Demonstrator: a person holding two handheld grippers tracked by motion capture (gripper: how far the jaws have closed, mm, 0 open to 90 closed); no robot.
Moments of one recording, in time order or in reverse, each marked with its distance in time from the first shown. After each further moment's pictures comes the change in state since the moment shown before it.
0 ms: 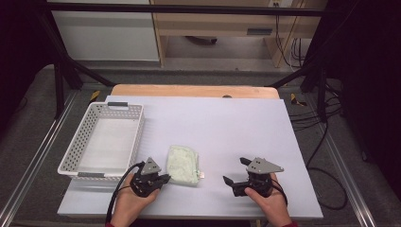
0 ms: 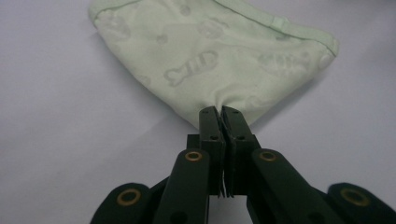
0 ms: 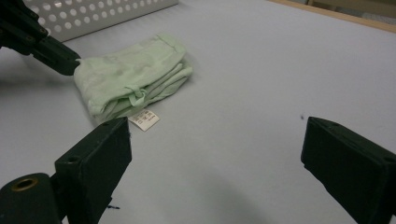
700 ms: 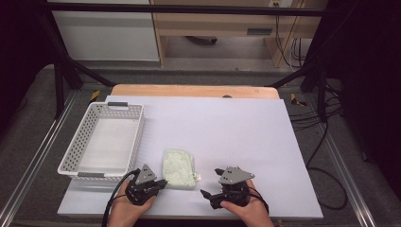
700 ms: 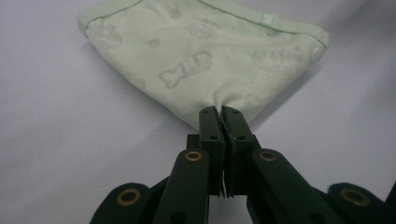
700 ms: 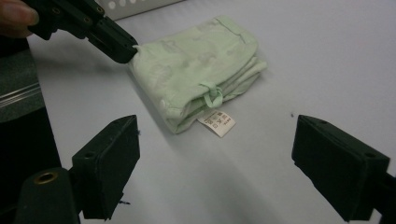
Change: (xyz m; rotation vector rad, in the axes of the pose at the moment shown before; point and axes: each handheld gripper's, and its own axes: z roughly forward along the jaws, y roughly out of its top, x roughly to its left) left arm -0.010 -0.018 -0.011 -0.018 0.018 0.016; right arm 0.061 0.013 0.030 0.089 0.122 -0.094
